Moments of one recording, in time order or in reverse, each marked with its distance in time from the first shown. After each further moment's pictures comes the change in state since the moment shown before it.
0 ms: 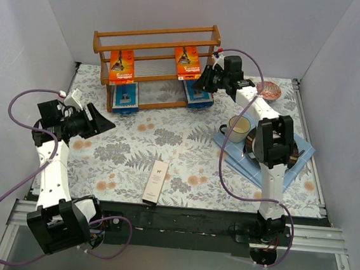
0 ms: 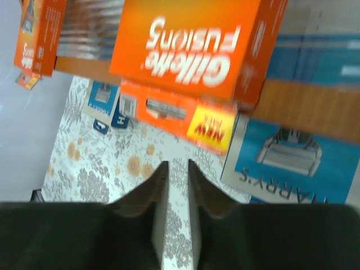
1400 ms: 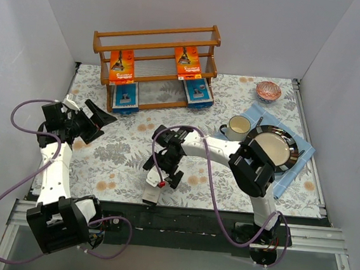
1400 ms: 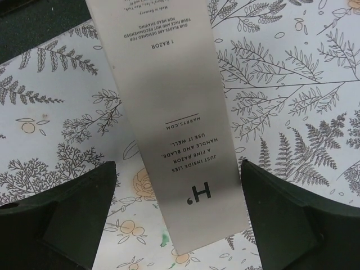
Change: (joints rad) left arm -0.028 0.010 -0.096 0.152 -0.145 -0.376; right arm 0.681 -0.238 -0.472 -0.671 -0.048 -2.202
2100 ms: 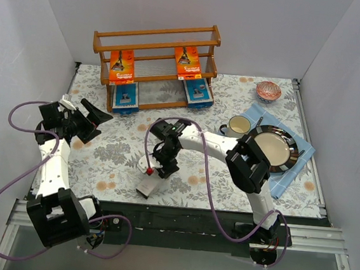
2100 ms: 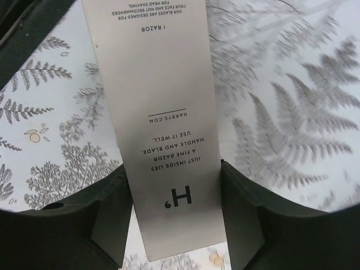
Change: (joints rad) left arm 0.052 0.036 -0.012 0.028 0.001 -0.020; right arm -0.017 0.077 0.120 -0.067 0.031 0.237
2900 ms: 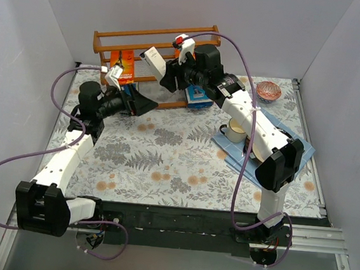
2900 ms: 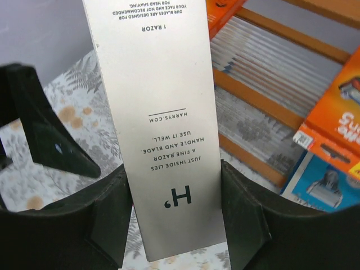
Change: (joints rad) left arm -0.493 0.094 0.084 0.578 0.072 -0.058; right arm -0.320 -0.176 0.414 0.486 0.298 1.455
